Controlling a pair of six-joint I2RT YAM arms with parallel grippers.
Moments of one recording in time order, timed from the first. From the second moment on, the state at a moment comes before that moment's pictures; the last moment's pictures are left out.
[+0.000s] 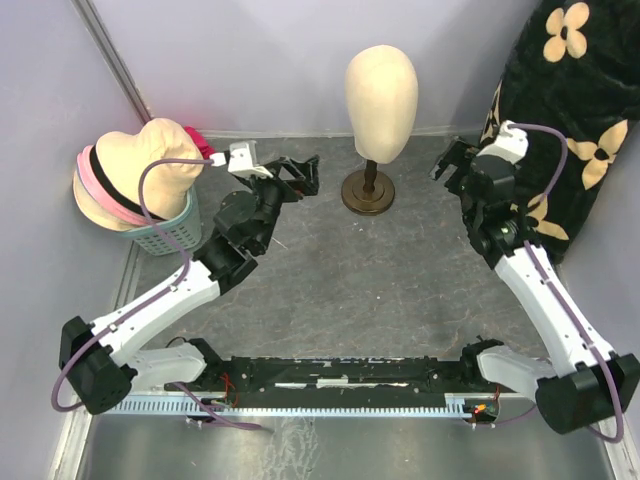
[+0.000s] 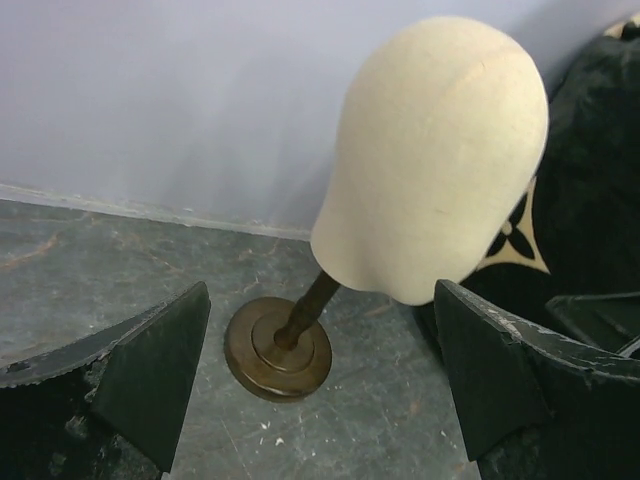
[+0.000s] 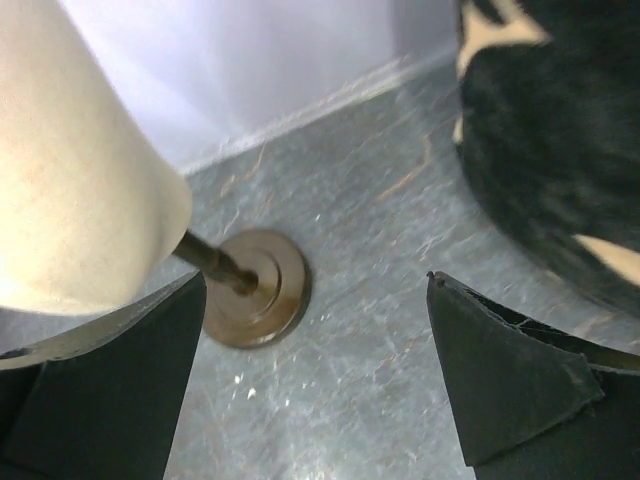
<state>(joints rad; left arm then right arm) -0.75 1.12 0.95 0.37 -0.51 -0.40 0.27 1.14 1.10 -0.23 0.41 0.45</state>
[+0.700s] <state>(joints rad) -0.84 1.13 0.89 0.33 -0.58 -0.33 0.42 1.02 0.76 -0.18 0.40 0.38</state>
